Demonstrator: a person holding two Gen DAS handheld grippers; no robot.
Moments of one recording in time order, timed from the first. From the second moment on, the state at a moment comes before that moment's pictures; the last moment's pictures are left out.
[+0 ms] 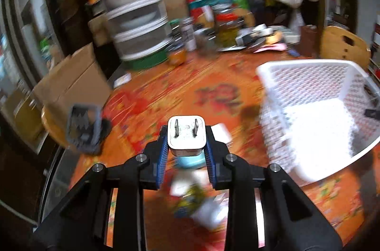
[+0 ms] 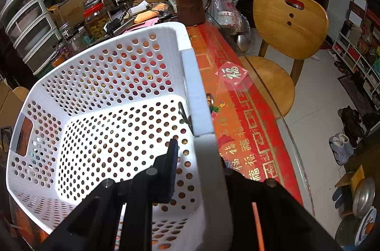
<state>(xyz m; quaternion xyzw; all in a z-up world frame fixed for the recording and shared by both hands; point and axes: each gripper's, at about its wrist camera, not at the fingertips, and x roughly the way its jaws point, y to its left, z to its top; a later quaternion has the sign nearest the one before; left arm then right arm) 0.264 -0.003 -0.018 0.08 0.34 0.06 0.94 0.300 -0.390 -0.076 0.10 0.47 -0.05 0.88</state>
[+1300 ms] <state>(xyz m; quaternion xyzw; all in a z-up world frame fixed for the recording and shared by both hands) 0.266 -0.071 0.007 0.10 0.29 0.03 0.95 0.304 -0.392 -0.077 0.10 0.47 -0.04 0.88</state>
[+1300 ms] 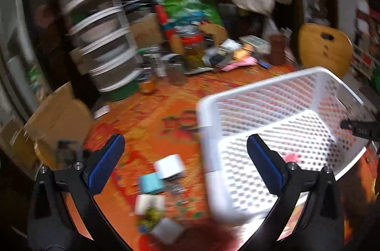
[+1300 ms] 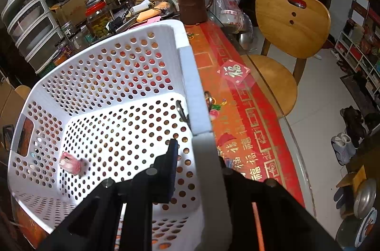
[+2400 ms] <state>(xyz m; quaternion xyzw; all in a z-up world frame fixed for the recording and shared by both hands) 0.356 0.079 -0.158 -0.04 0.51 0.07 0.86 0.303 -0.396 -0.080 0.09 0.48 -0.04 0.87</state>
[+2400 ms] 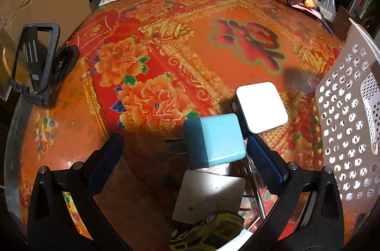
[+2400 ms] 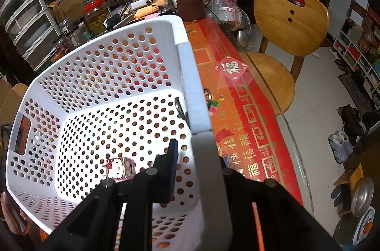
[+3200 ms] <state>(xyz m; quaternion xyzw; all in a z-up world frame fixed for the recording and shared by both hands) 0.321 0.033 -0.042 0.02 0.37 0.09 0.92 0.306 -0.394 -0.078 0.09 0.49 -0.04 0.87</state>
